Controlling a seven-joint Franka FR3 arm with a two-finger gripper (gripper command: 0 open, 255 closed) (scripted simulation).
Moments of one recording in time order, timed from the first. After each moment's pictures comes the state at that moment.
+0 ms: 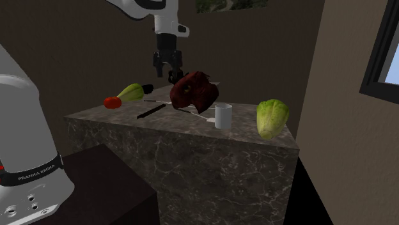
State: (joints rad) arm -0.09 -0.30 -0.11 -2.16 -0.06 1.79 -0.23
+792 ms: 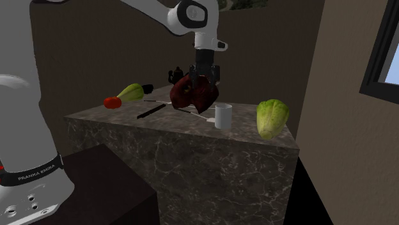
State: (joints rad) arm -0.15 0.15 -0.20 -1.78 0.01 1.84 -0.37
